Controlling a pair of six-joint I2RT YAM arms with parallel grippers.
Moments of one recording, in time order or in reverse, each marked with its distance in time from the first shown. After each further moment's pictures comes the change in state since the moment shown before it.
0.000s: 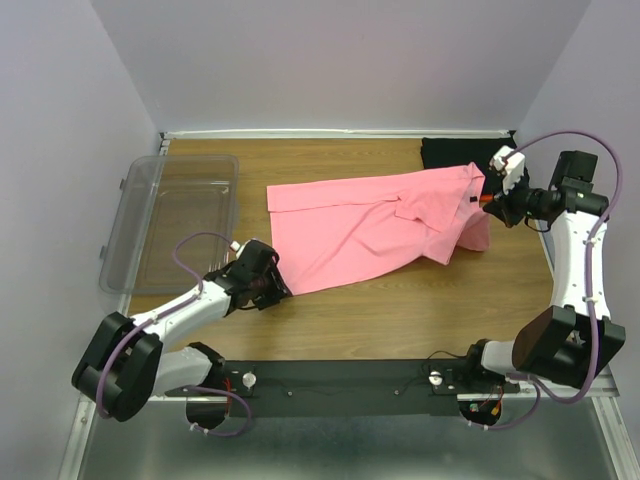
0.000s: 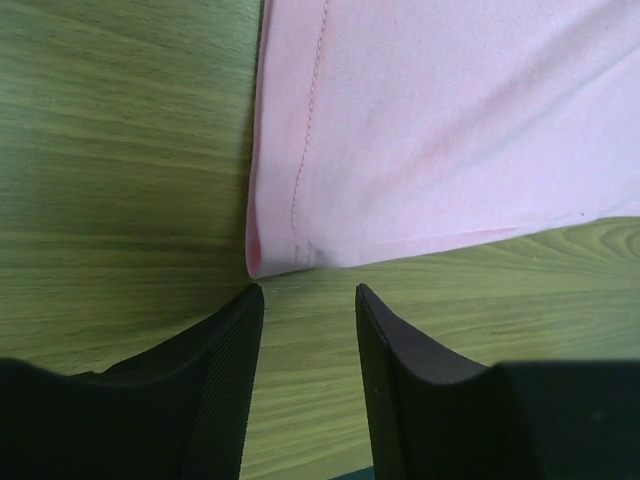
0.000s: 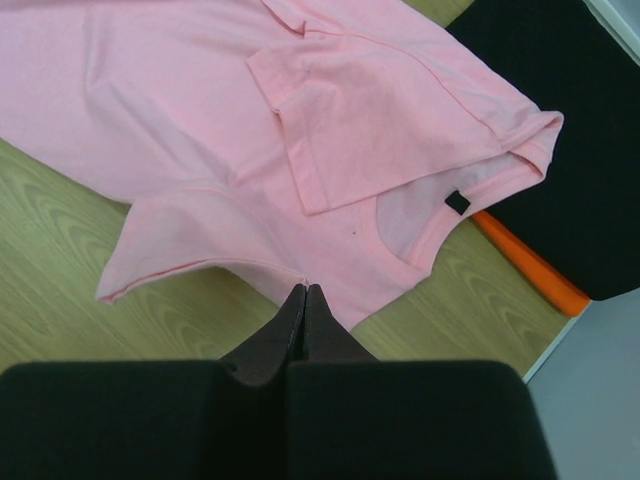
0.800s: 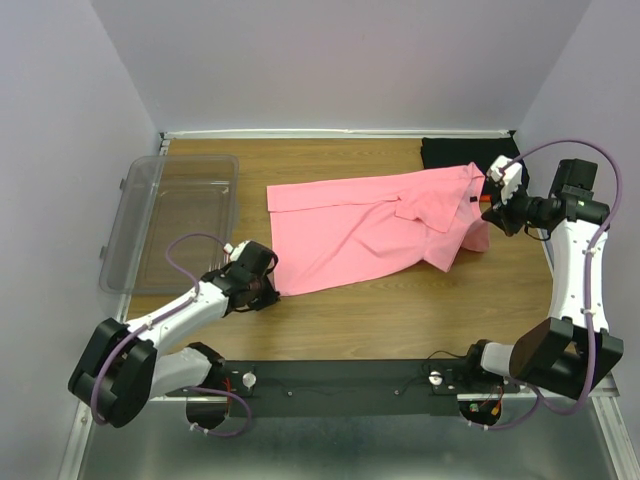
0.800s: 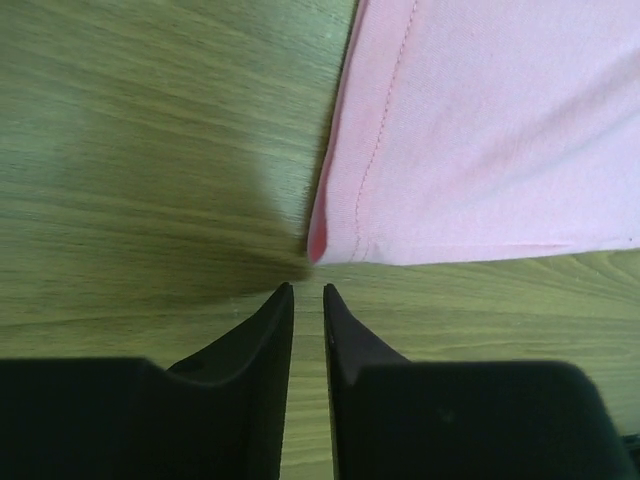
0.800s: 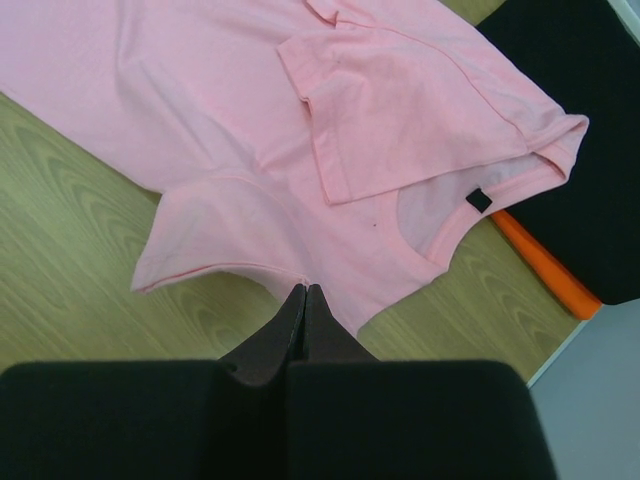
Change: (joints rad) left arm -0.009 -0.026 0.022 -0.114 -0.091 -0.024; right arm -0.013 -0.058 -0.041 -0.059 -0.016 -0.082
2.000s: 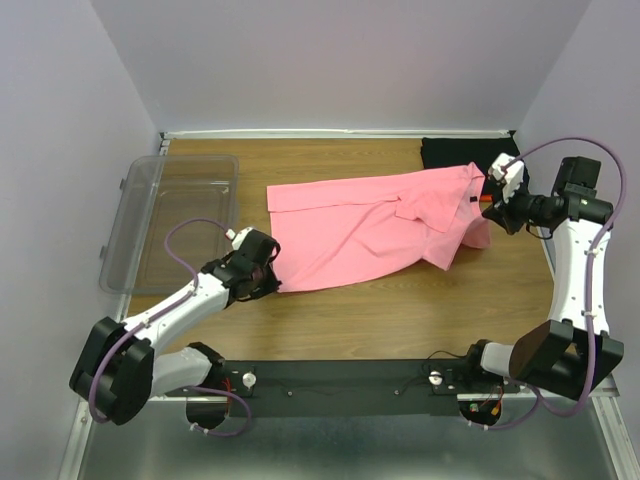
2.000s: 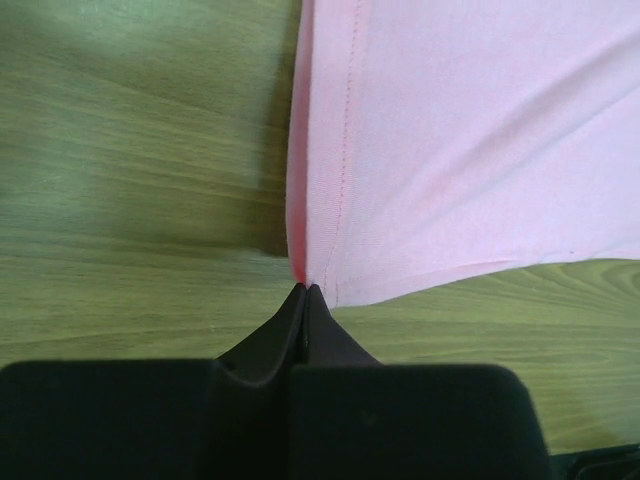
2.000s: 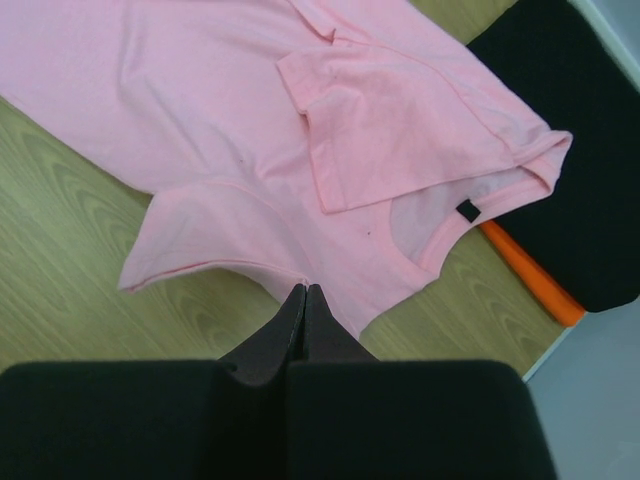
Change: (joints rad) left arm -0.001 0.022 0.103 -0.046 -0.051 0.062; right arm -0.001 -0.004 0.020 -0.029 -0.018 -0.016
